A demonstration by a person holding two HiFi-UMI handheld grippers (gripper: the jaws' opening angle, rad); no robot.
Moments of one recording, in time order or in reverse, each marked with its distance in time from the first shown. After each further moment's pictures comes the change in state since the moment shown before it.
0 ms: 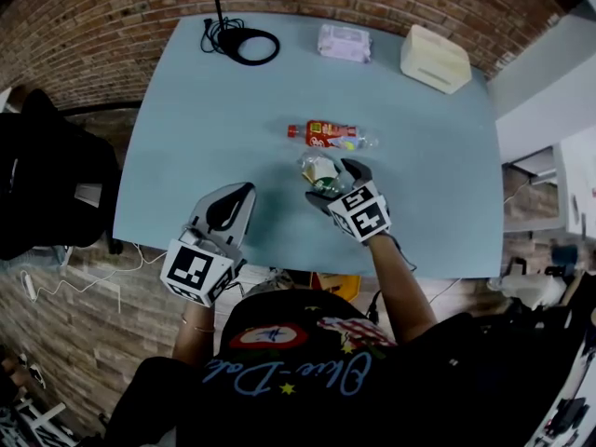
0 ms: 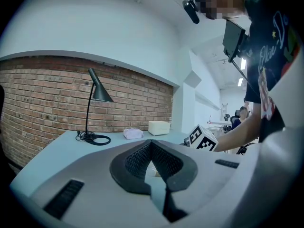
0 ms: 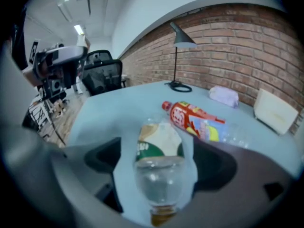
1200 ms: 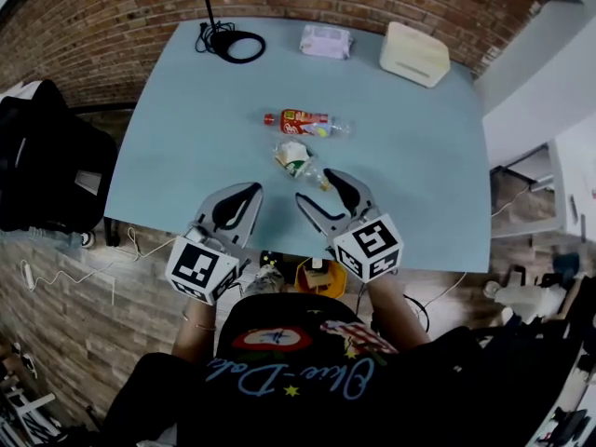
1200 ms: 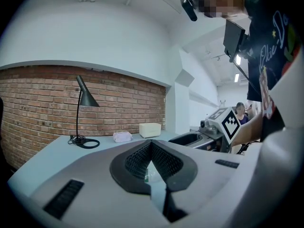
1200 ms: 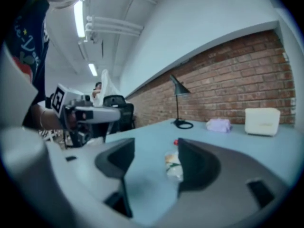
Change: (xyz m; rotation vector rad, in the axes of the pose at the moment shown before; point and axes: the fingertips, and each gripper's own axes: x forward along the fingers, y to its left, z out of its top) left arm 0.008 -0.100 0.013 0.039 -0.018 0.000; right arm -0.154 0.046 0.042 0.069 -0.489 0.074
